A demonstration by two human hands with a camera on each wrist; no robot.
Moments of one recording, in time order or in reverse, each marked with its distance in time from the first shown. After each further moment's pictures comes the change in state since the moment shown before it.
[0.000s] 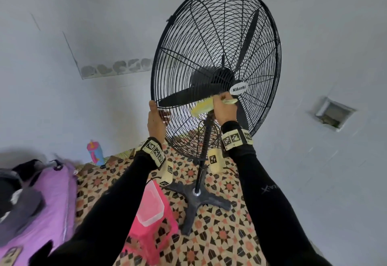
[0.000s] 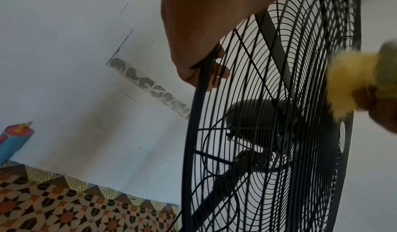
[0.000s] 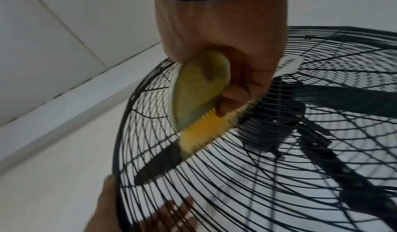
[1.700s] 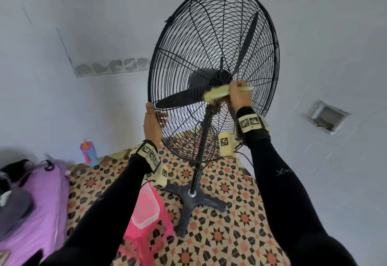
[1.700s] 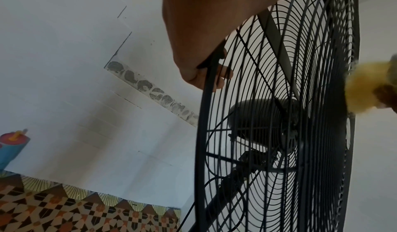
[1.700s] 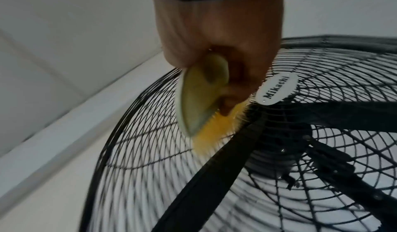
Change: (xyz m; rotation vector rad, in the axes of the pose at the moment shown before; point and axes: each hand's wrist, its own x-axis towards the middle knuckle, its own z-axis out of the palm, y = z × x) left_hand 0.007 -0.007 -0.003 -0.038 -0.023 -0.005; right_hand 0.064 -0.009 -0.027 0.010 0.030 0.029
